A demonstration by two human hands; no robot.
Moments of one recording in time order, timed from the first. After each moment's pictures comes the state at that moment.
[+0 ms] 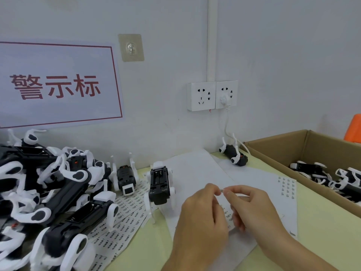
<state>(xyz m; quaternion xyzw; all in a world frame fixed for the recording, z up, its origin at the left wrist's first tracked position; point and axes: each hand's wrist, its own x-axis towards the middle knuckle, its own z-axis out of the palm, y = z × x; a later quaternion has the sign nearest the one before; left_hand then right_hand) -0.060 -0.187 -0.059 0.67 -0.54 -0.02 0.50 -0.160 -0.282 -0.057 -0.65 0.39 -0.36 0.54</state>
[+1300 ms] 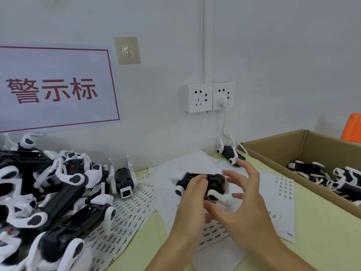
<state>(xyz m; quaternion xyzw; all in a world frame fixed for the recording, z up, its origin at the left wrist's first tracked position) -0.055 -0.197 -0.036 0.57 -0.34 -0.36 0.66 -0.154 -0.276 -0.069 -0.75 0.23 -0.49 0.38</state>
